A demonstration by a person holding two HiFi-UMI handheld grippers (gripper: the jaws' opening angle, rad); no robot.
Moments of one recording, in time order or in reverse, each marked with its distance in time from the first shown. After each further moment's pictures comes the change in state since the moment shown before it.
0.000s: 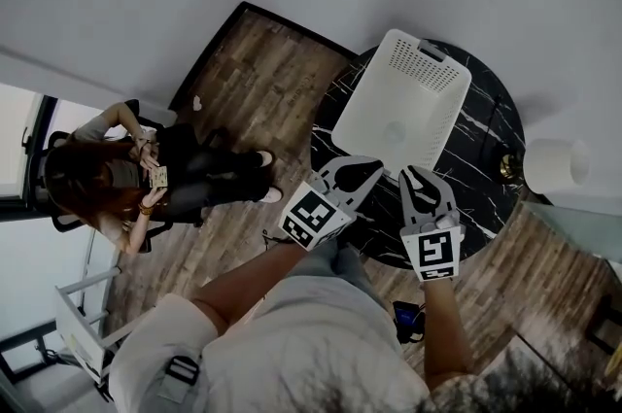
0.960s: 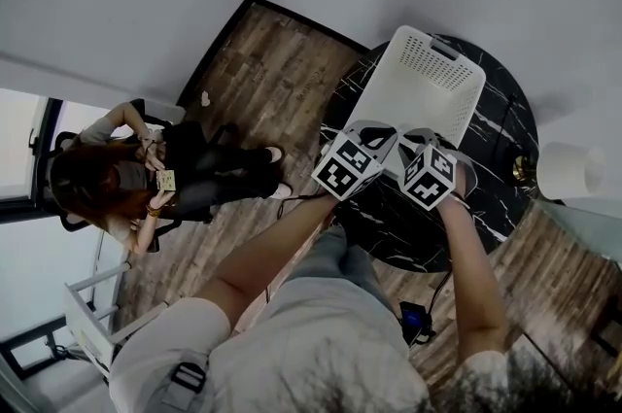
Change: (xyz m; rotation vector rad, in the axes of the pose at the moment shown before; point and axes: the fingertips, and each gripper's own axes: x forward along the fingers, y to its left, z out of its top) left arm 0.076 0.078 -0.047 0.031 0.314 0.034; right arm 0.124 -0.017 -0.103 -0.354 0.555 0.328
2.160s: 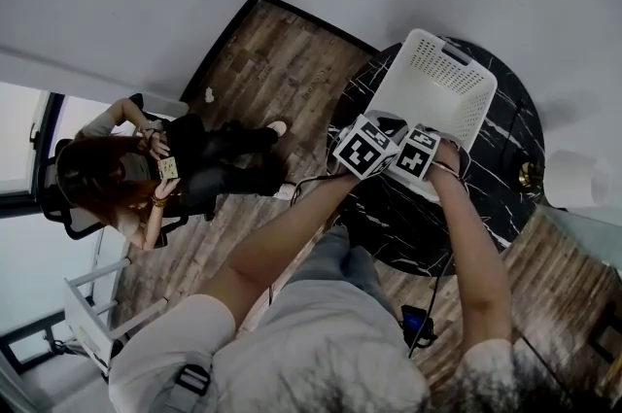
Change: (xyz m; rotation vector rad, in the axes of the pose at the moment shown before) left arm 0.034 0.033 -0.017 -0.051 0.111 -0.013; right arm 0.091 0.009 -0.039 -0.111 0.305 0.200
